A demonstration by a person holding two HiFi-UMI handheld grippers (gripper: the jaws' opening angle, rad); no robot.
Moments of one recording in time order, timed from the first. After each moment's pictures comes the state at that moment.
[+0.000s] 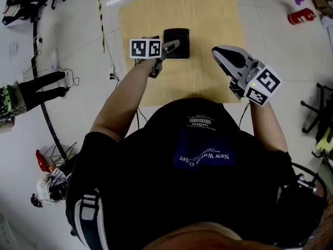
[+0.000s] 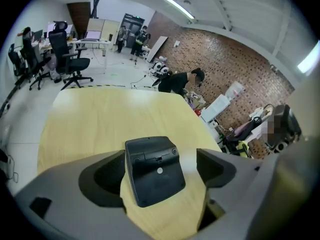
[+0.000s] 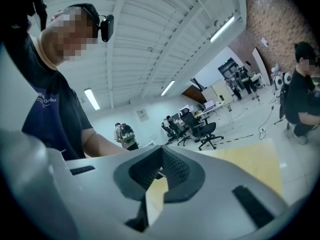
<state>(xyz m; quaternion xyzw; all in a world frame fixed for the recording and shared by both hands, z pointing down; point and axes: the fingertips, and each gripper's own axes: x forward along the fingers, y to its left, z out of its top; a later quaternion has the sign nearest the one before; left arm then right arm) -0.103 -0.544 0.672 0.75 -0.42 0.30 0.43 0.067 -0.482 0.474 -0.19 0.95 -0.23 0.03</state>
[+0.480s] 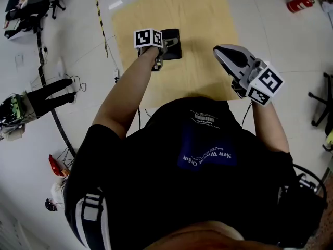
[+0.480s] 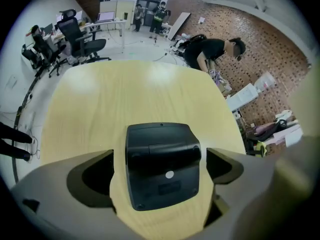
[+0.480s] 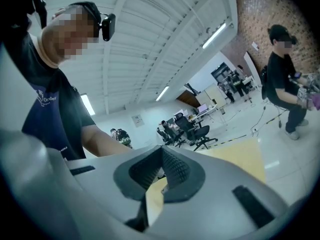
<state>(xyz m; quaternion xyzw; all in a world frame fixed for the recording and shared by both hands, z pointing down) -0.120 -0.545 0.729 0.62 -0.46 0.40 0.49 0.101 -0.473 0.482 -0.23 0.94 -0.24 0.06</state>
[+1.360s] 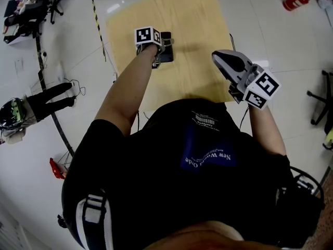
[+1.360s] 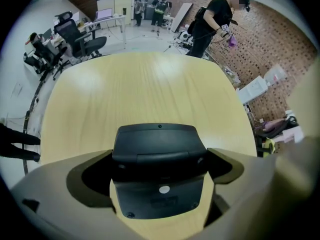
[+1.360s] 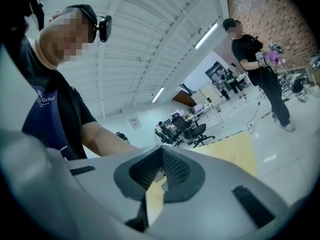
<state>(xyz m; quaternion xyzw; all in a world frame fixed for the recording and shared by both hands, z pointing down) -0.118 -0.554 0.754 0.59 -0.47 0.44 0.49 0.121 -0.460 0.498 -0.24 0.93 -0.26 0.07</state>
